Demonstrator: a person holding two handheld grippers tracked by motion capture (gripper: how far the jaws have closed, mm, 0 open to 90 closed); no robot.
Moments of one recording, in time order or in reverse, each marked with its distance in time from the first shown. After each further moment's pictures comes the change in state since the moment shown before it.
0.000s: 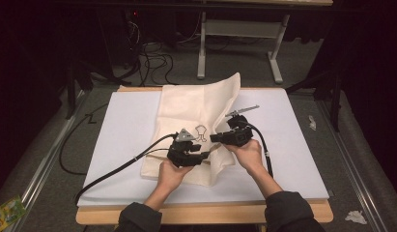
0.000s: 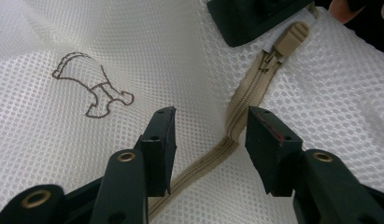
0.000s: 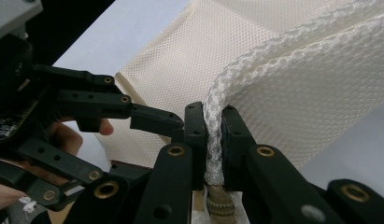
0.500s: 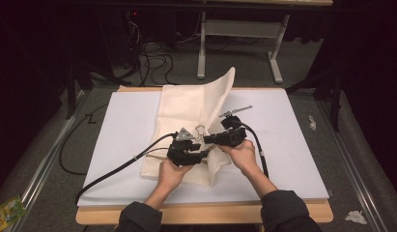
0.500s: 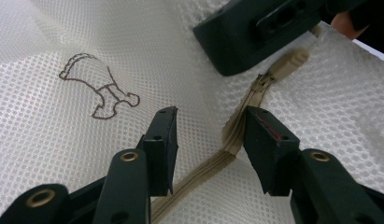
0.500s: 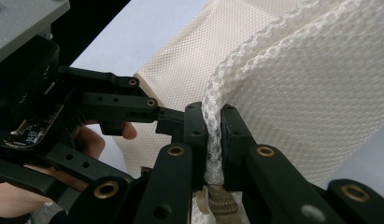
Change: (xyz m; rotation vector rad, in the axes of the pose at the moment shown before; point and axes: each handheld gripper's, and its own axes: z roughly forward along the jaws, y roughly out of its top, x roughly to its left) left arm 0.002 0.000 0.000 -0.003 0.018 0.002; right arm 0.009 0.004 0.014 0.014 0.058 0.005
